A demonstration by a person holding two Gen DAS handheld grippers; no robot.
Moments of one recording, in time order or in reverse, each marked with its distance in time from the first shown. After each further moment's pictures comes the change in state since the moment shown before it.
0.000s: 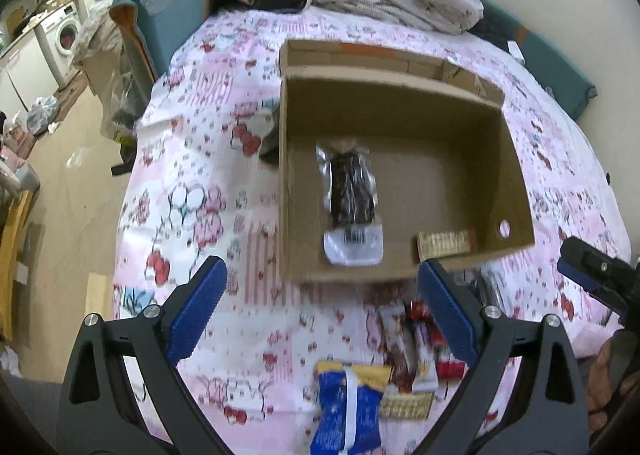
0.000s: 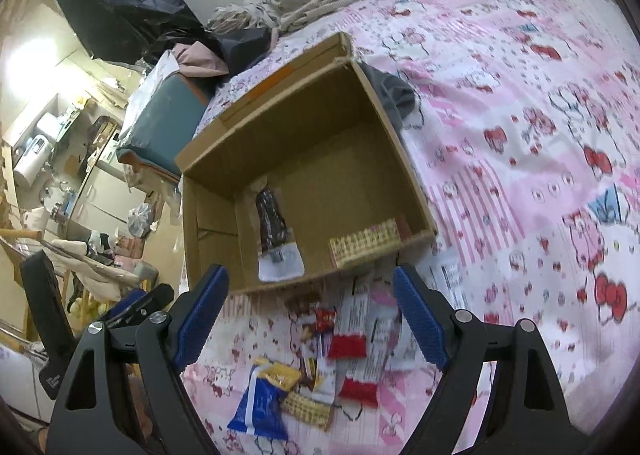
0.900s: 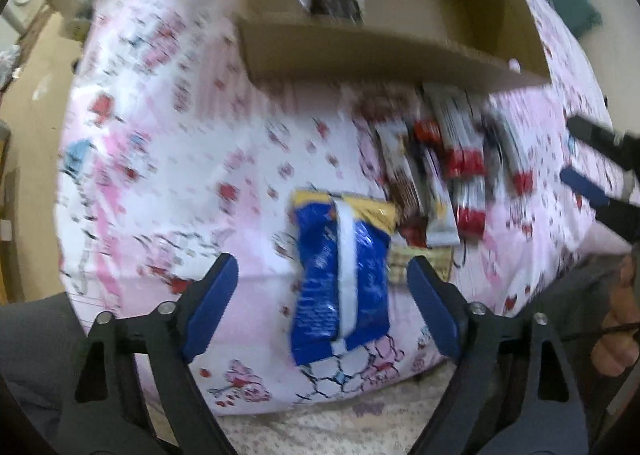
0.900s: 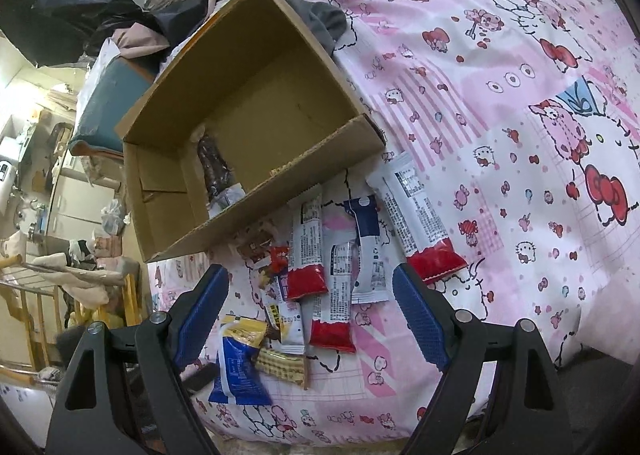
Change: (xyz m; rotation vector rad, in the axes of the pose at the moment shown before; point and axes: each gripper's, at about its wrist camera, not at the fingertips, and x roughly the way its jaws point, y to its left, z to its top) left arm 0.053 -0.007 -0.098 0.025 0.427 -0.083; right arm 0.020 -0.031 -0.039 0.159 0.151 -0.110
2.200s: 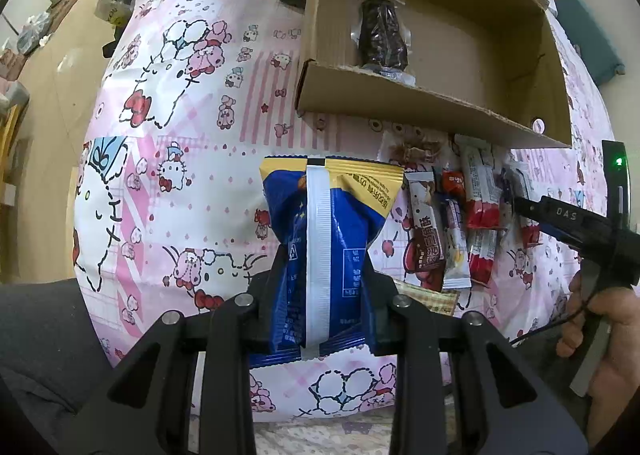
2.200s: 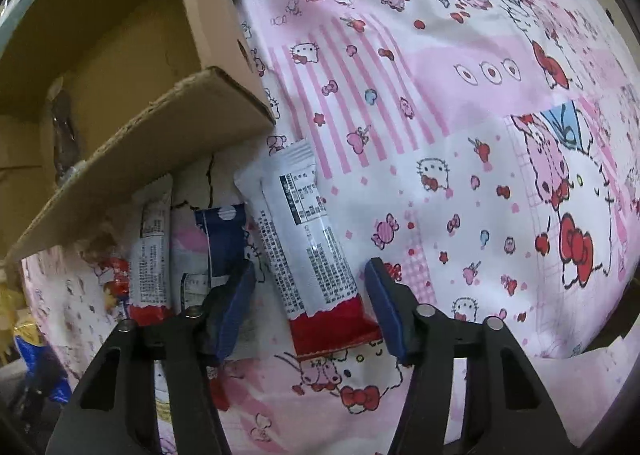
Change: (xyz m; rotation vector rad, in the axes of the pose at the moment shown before) left arm -0.019 0.025 0.016 -0.143 -0.079 0.031; right arm 0.080 -0.029 0.037 -0.092 0.162 -0.431
